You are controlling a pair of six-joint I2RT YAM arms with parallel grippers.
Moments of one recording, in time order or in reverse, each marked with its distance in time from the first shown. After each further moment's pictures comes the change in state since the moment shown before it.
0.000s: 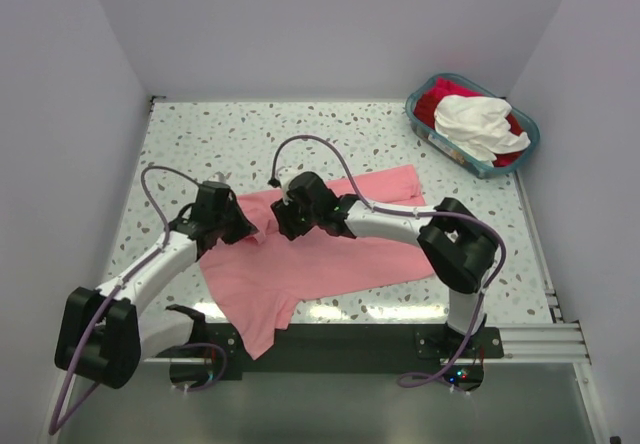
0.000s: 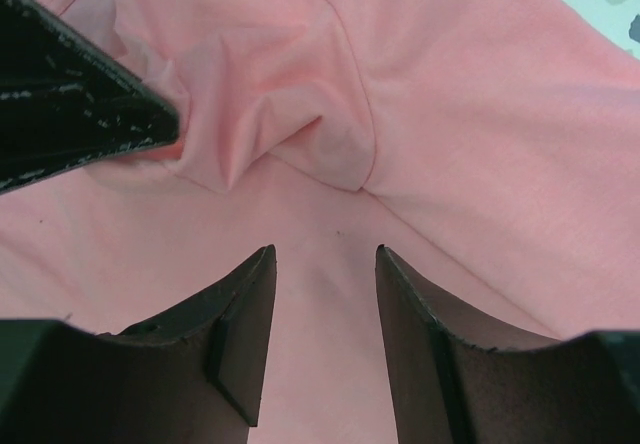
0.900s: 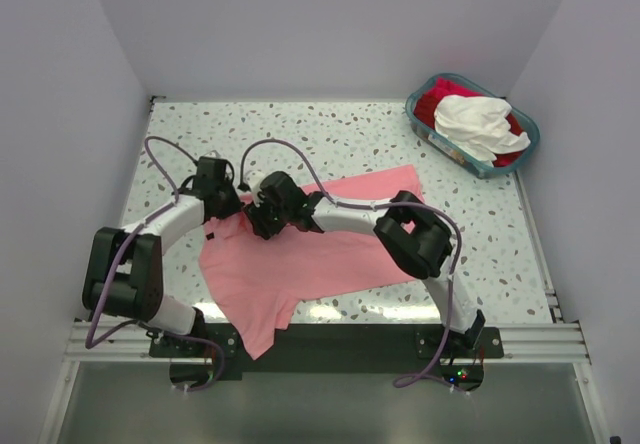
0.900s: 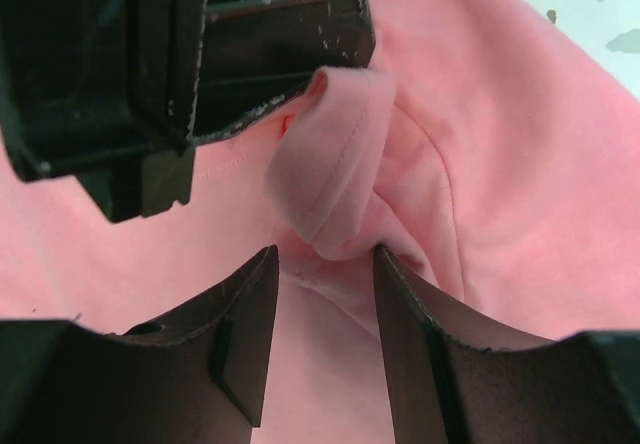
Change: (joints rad) left arm 0.131 0.356 0.214 0.075 -0.111 0.184; right arm 0.038 0.292 0.291 0.020 -0.086 -0.088
